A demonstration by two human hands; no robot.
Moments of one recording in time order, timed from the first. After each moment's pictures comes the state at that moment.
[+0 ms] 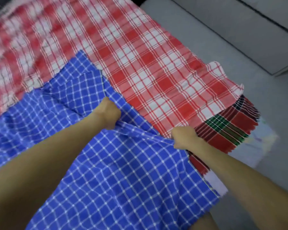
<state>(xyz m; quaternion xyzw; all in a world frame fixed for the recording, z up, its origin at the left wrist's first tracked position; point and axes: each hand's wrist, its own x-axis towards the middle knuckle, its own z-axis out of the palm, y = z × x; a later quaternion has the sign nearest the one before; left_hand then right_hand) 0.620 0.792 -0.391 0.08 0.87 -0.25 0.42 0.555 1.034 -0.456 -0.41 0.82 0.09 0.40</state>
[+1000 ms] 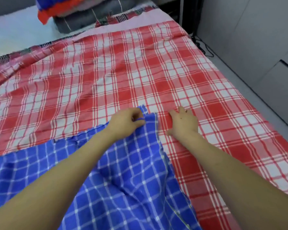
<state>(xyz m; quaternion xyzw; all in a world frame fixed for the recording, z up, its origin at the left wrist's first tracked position) 0.557 0.498 -0.453 -0.32 0.90 0.28 0.03 0.412 0.620 -0.498 -0.41 0.90 0.02 0.16</state>
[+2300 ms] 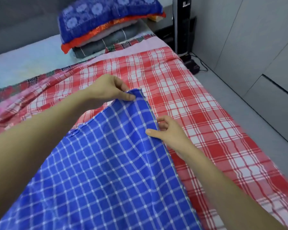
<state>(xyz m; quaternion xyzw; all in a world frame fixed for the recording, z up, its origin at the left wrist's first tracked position) 0.549 0.499 -0.257 -0.37 0.83 0.41 0.00 0.463 0.678 -0.372 -0.25 0.67 -0.54 0.44</state>
